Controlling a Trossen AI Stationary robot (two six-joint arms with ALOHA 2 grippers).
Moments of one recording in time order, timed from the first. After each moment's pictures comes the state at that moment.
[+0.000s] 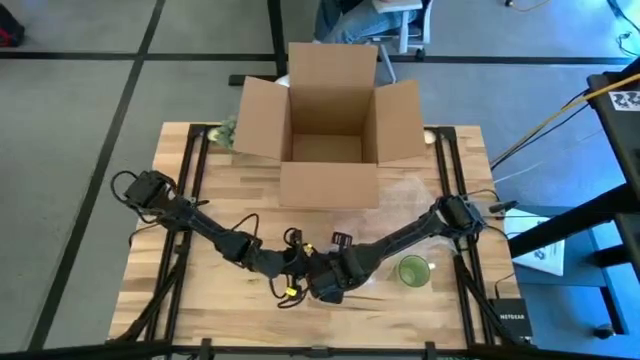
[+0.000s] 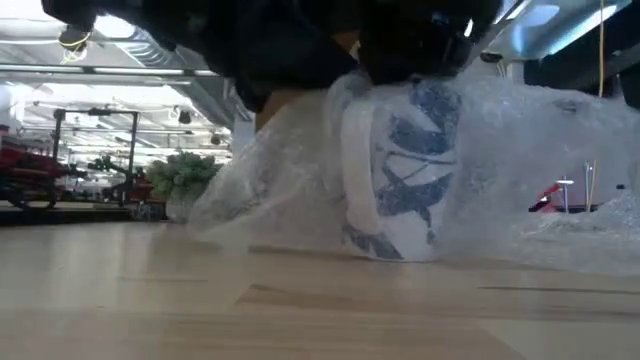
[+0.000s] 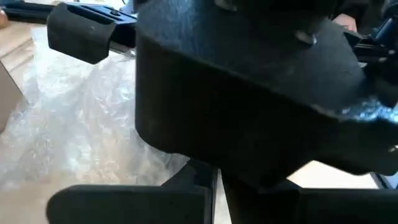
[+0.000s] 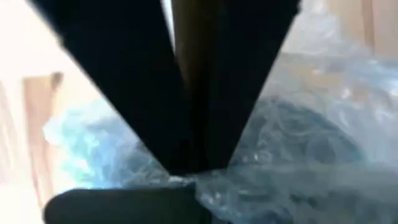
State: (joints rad) left arm -0.45 1.77 0.88 0.50 -0.43 -0.24; right arm 0.43 2.17 1.77 -1.04 0.28 0.59
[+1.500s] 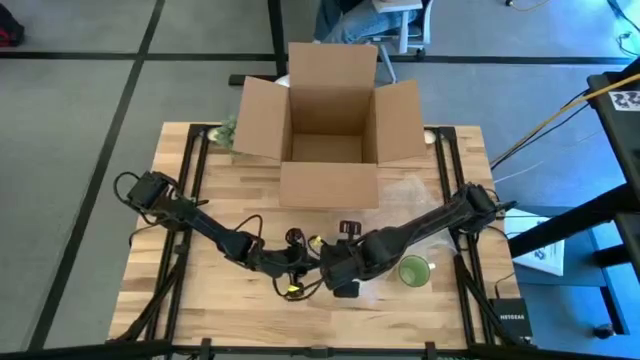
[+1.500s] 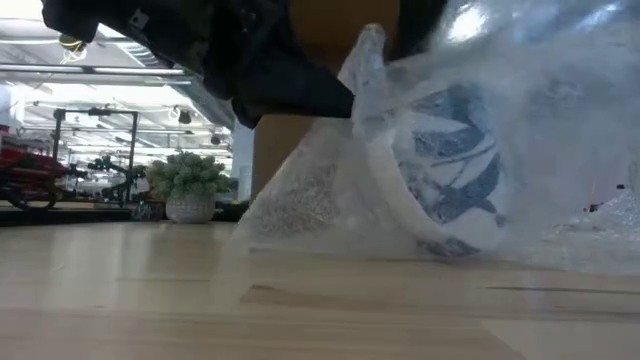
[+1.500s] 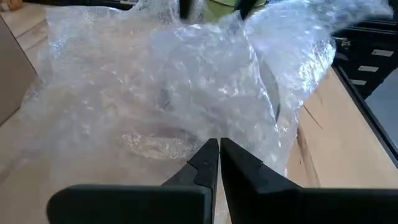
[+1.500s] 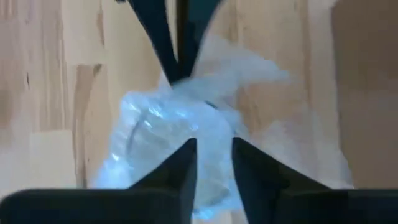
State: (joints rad) left arm -0.44 1.78 0.88 0.46 -0.47 -0.29; right arm 0.44 1.95 1.82 -1.21 0.27 0.47
